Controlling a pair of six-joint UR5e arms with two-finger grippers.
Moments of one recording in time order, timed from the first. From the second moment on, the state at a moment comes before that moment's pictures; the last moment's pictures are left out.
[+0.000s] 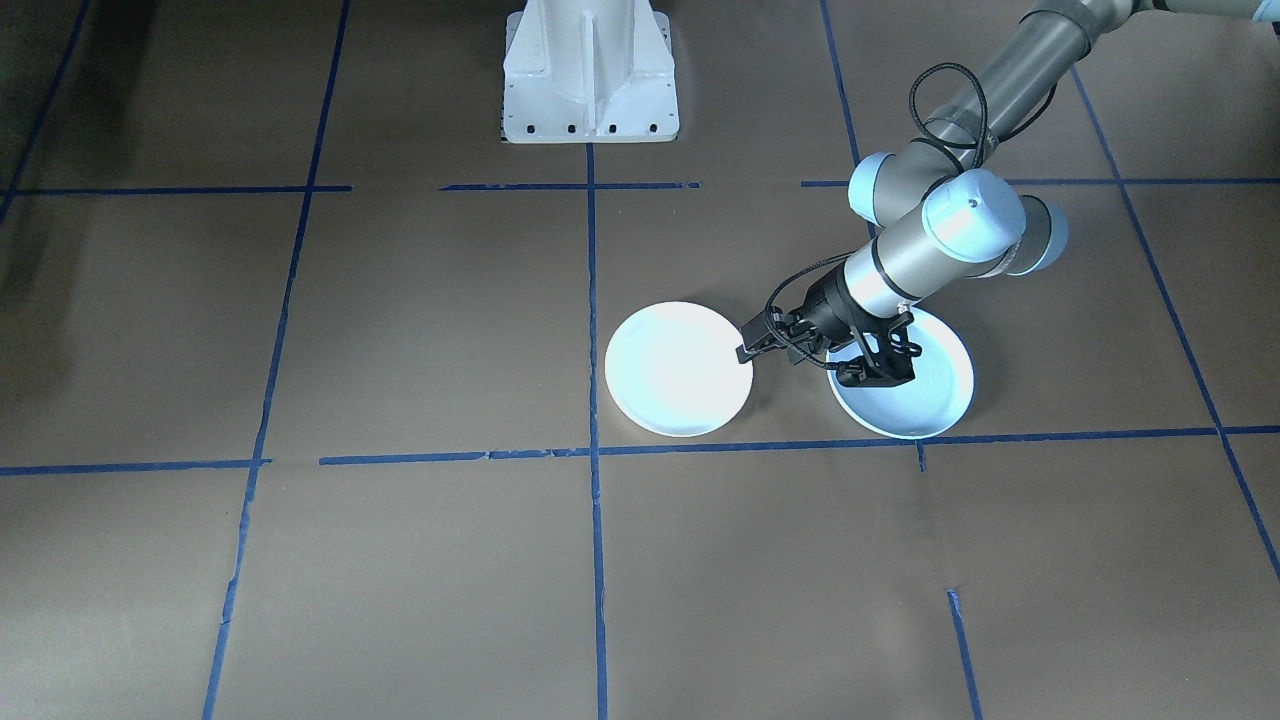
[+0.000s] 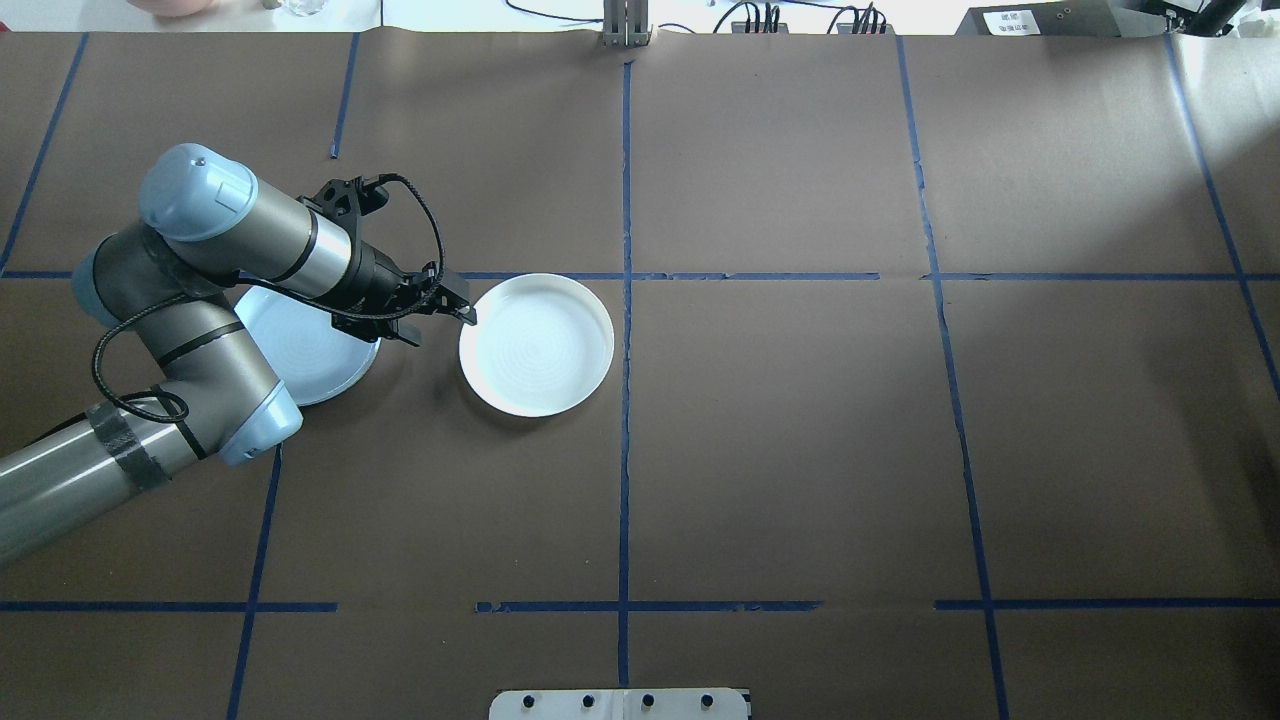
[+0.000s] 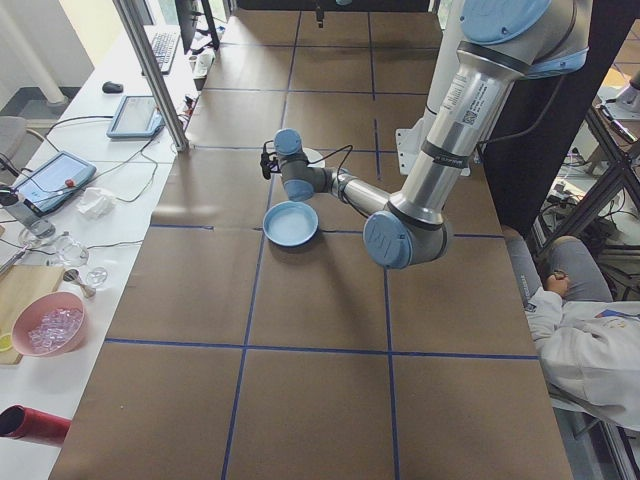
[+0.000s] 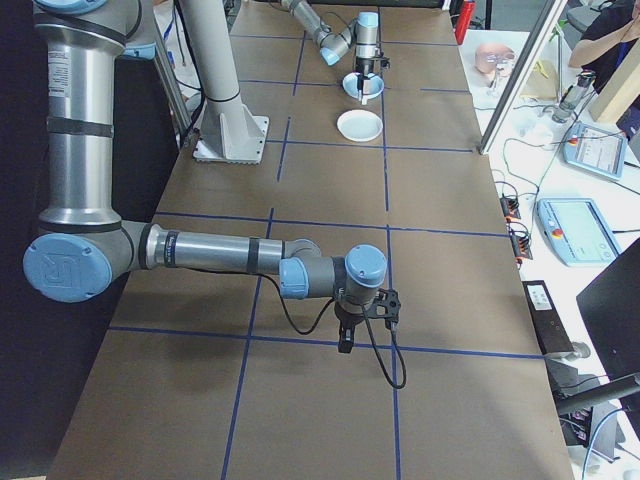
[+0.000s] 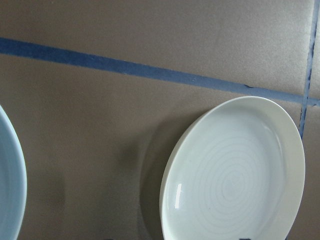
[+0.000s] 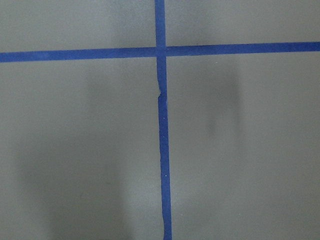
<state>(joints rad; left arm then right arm) -0.74 -2.06 -1.38 -2.41 -2.24 -1.42 1.41 -1.65 1.56 -1.44 2.31 0.21</state>
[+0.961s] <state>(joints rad) -0.71 -2.10 -1.33 -2.42 -2.23 -1.43 1.41 -1.65 1.56 -1.44 2.31 0.21</state>
